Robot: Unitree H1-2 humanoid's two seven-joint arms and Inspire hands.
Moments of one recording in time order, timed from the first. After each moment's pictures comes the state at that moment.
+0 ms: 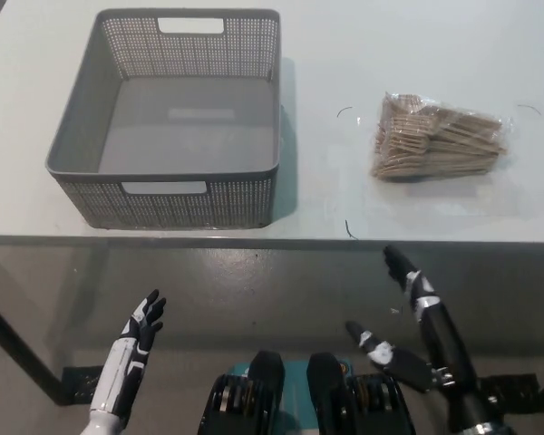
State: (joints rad) left_arm -0.01 0.12 -0.03 0.25 0.13 -0.41 0.02; right_arm -0.01 -0.08 0.16 -0.09 -0.15 -0.28 0.01
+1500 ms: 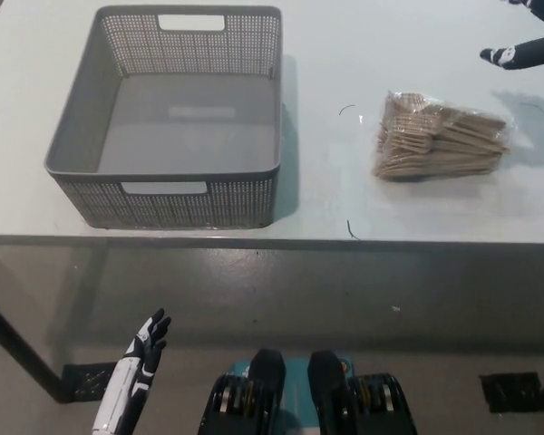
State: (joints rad) left_arm 0.04 0.14 -0.06 0.25 0.14 -0.42 0.02; right_arm -1.22 -0.60 0.54 0.89 -0.46 0.08 0.44
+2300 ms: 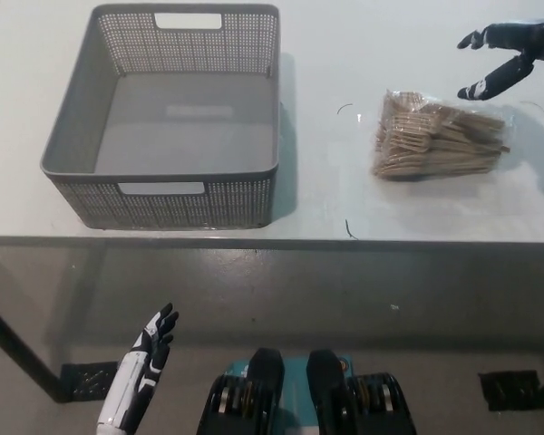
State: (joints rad) left_arm 0.02 0.15 -0.09 0.25 0.15 -0.43 0.02; right_arm -1.30 -0.52 0.63 1.02 -0.53 -0.04 0.64
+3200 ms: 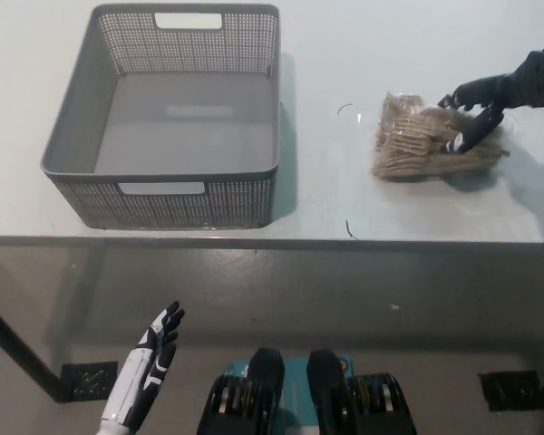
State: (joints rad) left_arm 0.00 0.17 -0.11 0.25 0.16 -0.43 0.02; right_arm -1.30 -0.41 0.68 1.23 -0.58 -0.14 0.70
